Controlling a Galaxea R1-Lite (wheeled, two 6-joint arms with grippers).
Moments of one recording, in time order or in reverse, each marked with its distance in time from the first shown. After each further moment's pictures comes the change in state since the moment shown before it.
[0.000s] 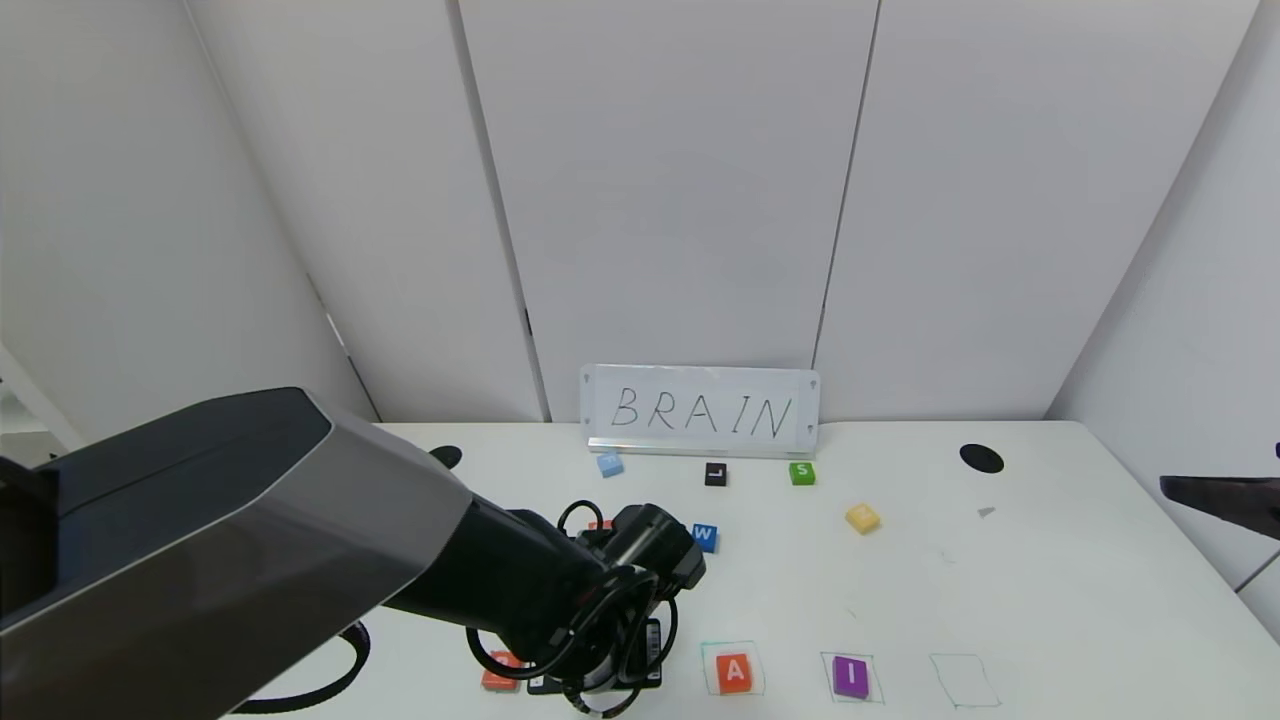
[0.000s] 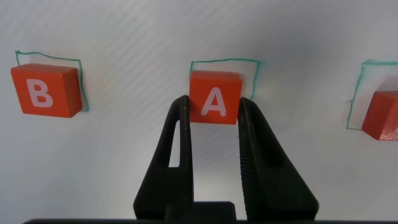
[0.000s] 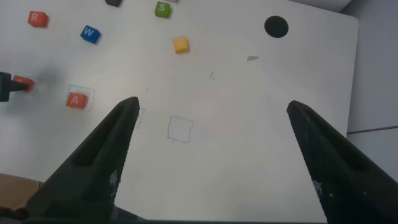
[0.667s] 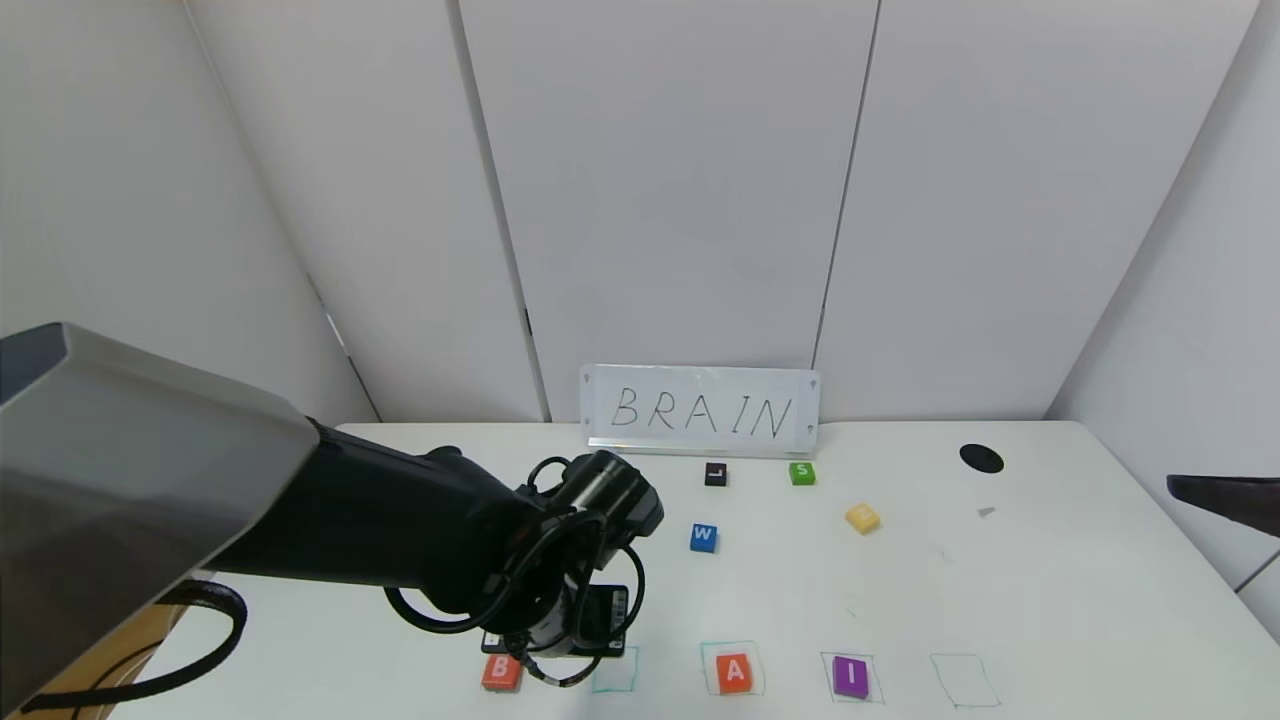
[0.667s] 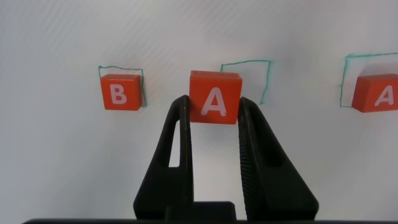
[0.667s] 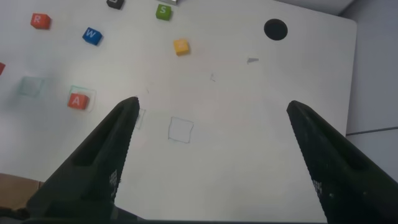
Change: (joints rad) left arm 0.069 -0.149 -0.013 0.111 -0.011 0.148; right arm 0.003 -0.014 0.000 0.001 0.000 0.000
